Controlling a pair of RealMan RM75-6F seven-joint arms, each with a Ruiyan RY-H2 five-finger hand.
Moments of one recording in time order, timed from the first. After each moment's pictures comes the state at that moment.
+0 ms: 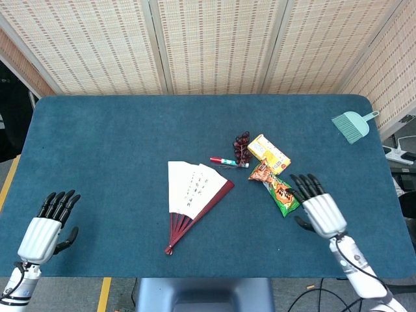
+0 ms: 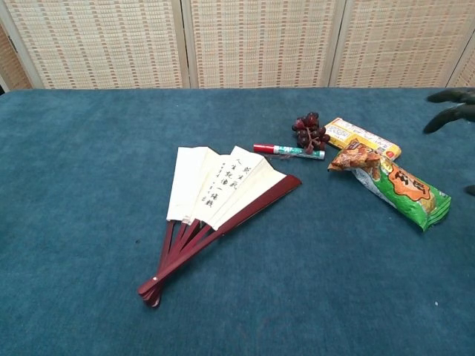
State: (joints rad) left arm -0.17 -1.26 0.00 -1.45 1.65 1.51 0.04; right arm 0.32 -1.30 0.07 -1.54 -1.62 1.23 -0.16
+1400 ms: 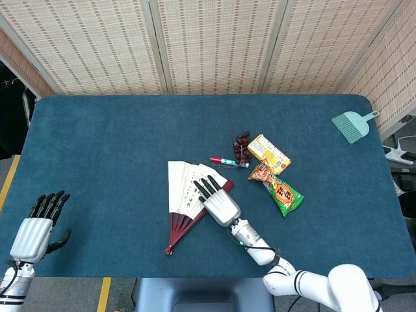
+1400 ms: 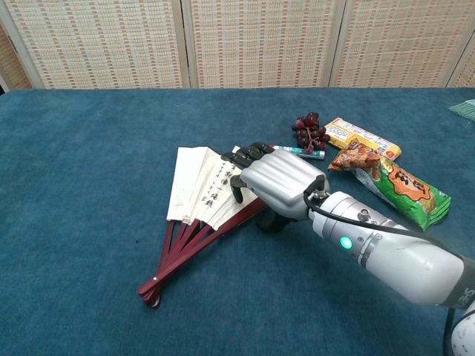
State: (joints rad) left arm -0.16 -1.21 -0.01 -1.54 1.53 1.44 0.05; right arm 0.73 -2.03 0.15 -0.94 -1.54 1.01 -0.43
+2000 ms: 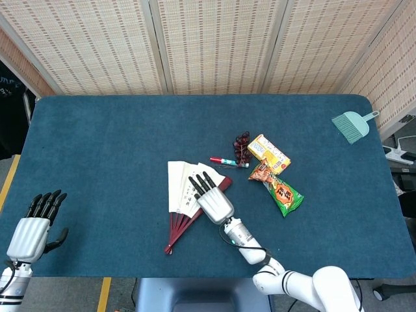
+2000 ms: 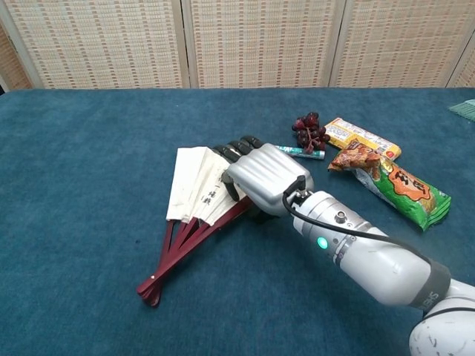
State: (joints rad) left arm -0.15 -1.20 -0.02 -1.54 1.52 1.44 0.06; right arm 0.77 -2.13 0.18 -0.81 -1.51 1.06 -0.47
